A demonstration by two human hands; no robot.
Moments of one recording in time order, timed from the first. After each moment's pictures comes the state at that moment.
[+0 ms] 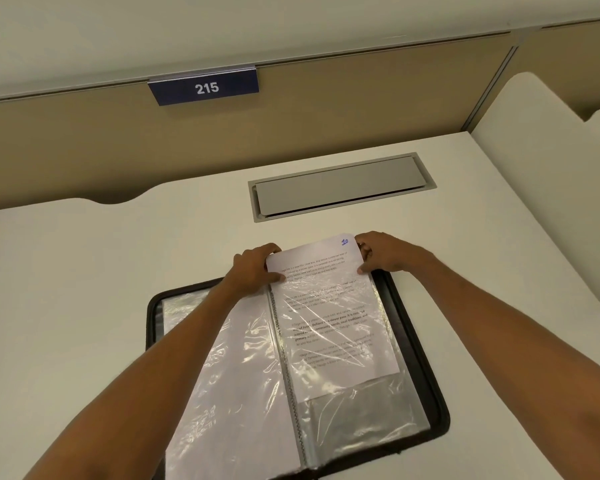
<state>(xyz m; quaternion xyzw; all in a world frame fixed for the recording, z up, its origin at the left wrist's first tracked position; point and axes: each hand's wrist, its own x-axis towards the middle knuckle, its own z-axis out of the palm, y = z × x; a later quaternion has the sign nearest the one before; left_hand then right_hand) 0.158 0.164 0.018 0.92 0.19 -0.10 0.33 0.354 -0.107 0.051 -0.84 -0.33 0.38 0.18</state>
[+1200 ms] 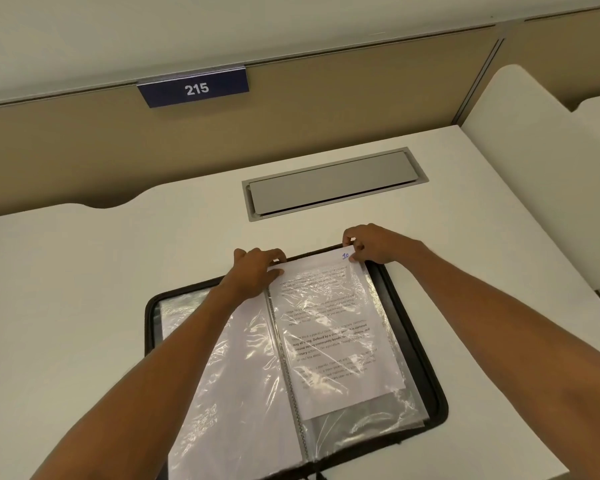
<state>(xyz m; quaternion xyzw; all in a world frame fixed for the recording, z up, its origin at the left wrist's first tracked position) 0.154 0.152 0.020 0.96 0.09 -0.07 0.24 0.353 -0.099 0.058 -0.85 -0.39 0.33 0.12</state>
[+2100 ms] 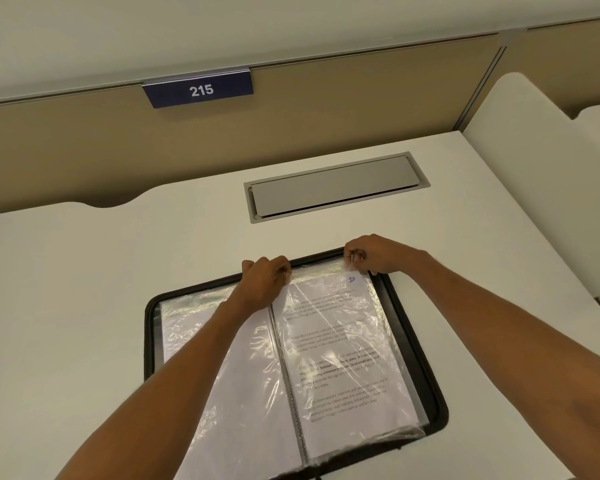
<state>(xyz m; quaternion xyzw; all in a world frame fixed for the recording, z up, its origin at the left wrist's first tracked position) 0.146 0.131 0.002 0.94 0.11 -0.02 0.32 0.351 -0.111 0.048 -0.82 -0.43 0.35 0.15</state>
